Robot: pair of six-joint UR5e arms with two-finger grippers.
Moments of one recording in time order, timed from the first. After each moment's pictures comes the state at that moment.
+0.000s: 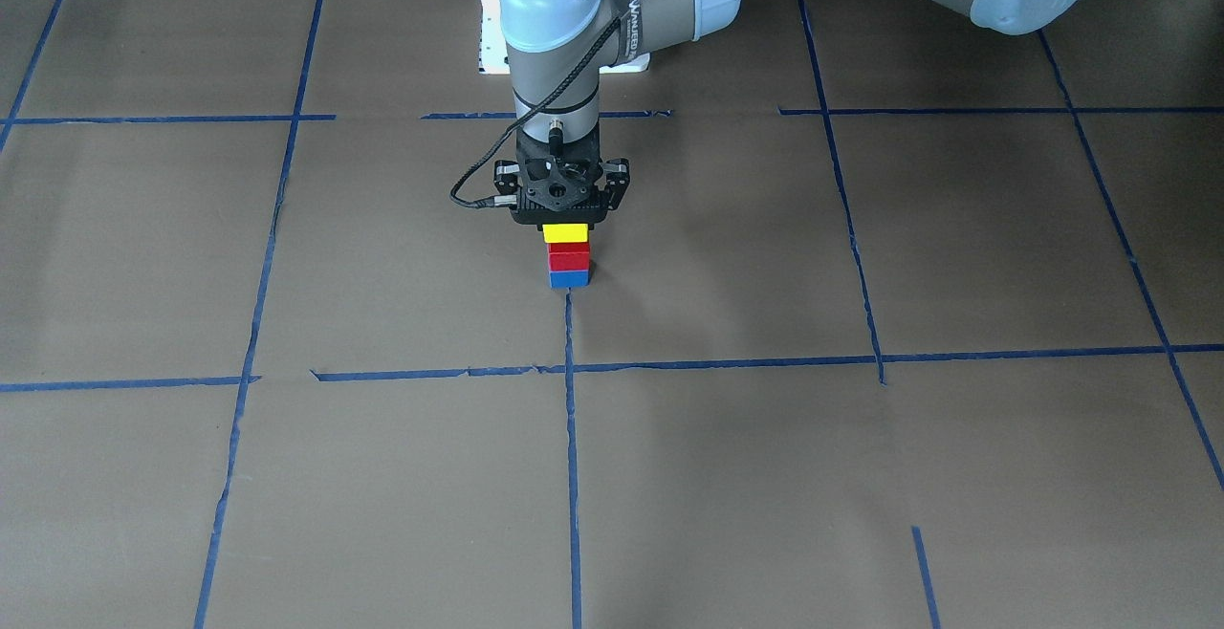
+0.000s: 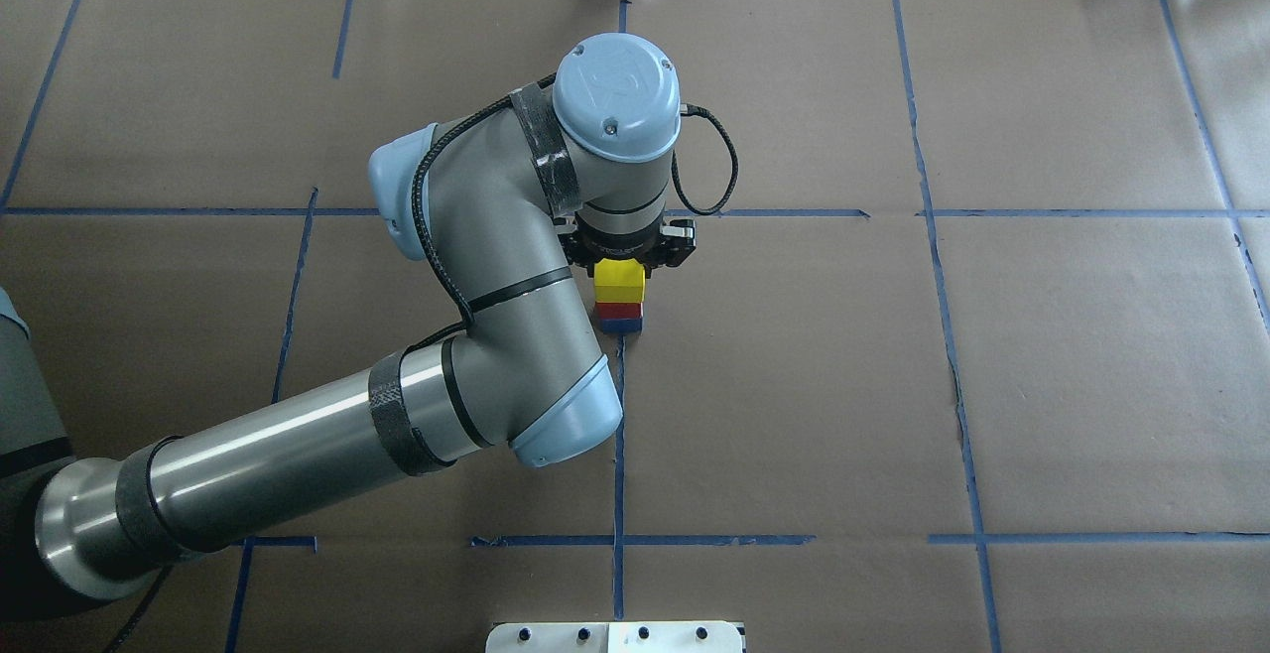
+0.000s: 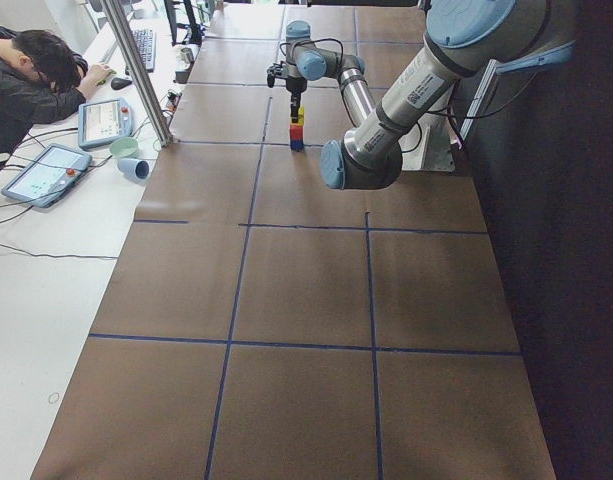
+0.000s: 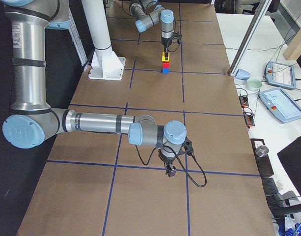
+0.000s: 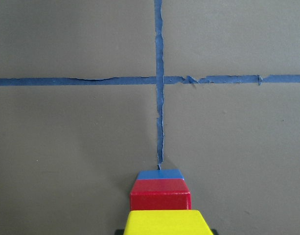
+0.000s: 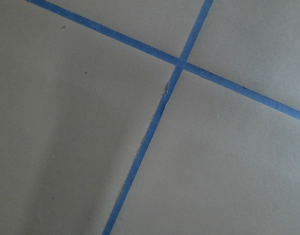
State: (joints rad) left arm -0.55 -2.55 -1.49 -1.41 -1.88 -1.16; right arm 1.54 -1.62 1.60 -1.60 2.32 -0.41
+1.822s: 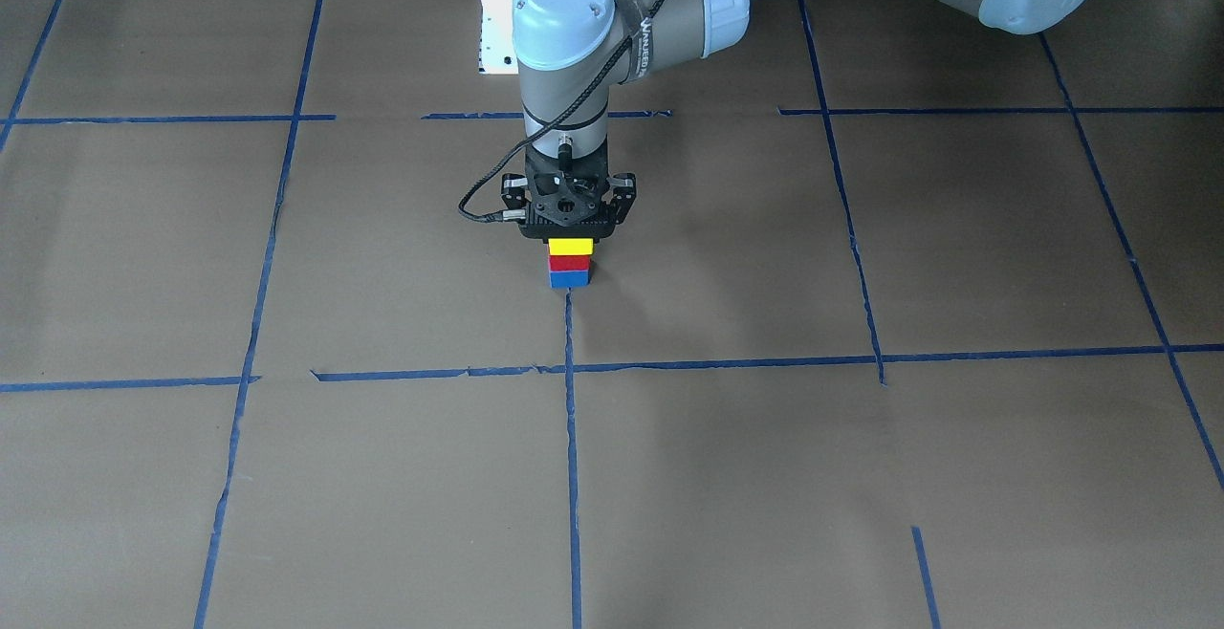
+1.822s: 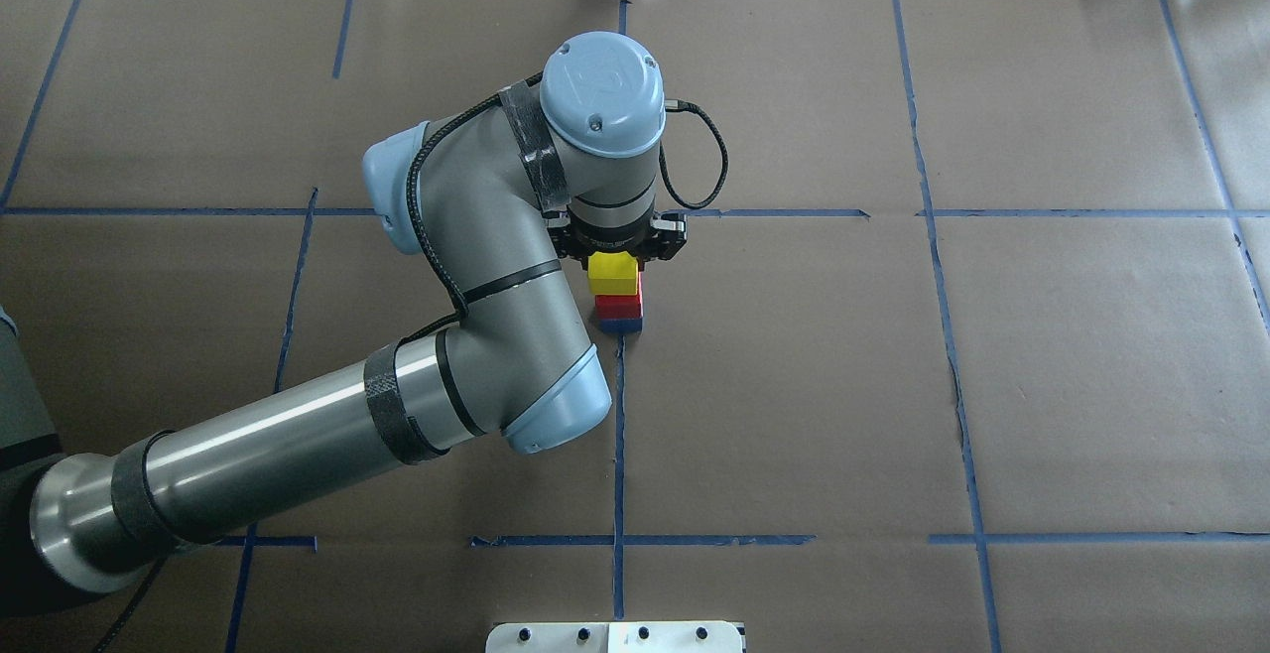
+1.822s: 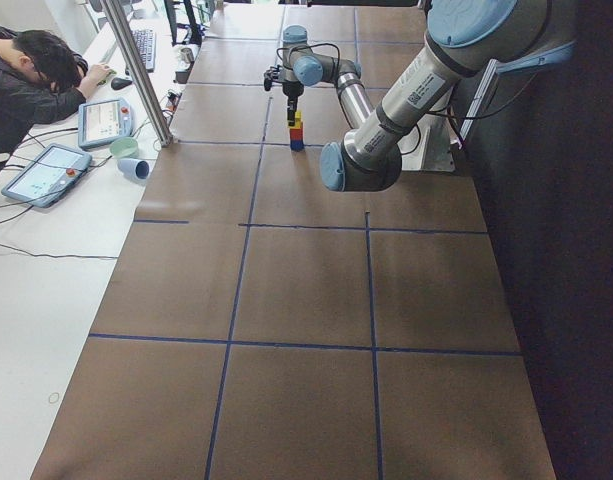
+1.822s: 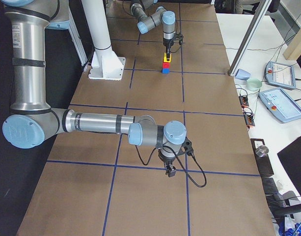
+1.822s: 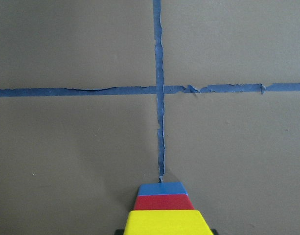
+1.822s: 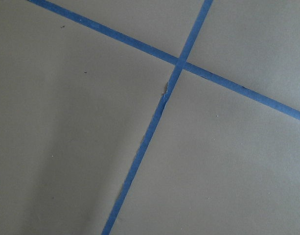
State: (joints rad) left arm -0.56 -2.54 -1.48 -1.45 -1.88 -1.16; right arm 1.54 -1.62 1.60 -1.60 2.32 -0.41
